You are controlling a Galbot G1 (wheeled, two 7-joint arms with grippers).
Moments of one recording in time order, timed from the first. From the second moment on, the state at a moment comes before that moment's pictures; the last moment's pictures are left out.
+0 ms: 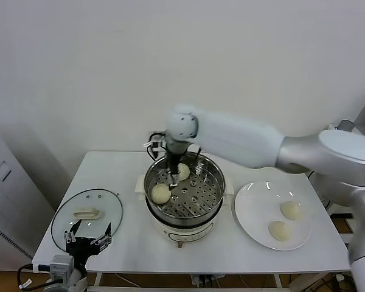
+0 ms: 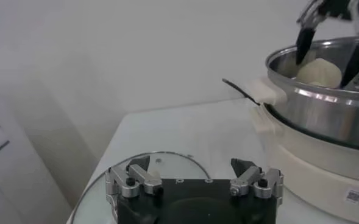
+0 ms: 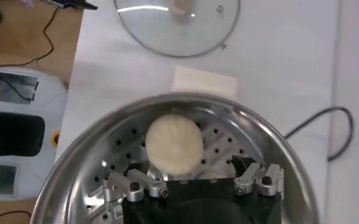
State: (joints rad) left arm 1.60 -1.61 -0.72 -2.25 0.19 0.47 0.24; right arm 0.52 1.26 -1.13 1.24 0.33 -0.74 -1.15
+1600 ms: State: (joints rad) left arm 1.68 -1.61 -0.72 -2.24 0.15 0.47 0.24; right arm -0.14 0.53 -0.63 1.41 -0.23 -0.17 -1.27
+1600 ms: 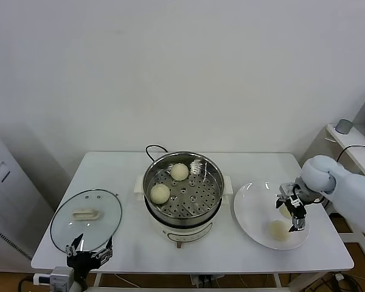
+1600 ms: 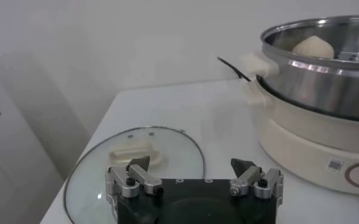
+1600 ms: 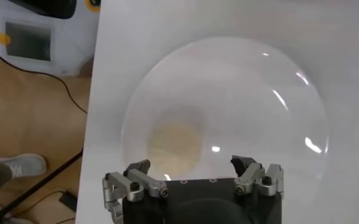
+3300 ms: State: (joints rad) left arm 1.67 -1.61 -0.71 -2.21 0.16 0.47 0.24; right arm -0.22 0.56 -0.56 1.37 -0.27 -0.24 -1.24
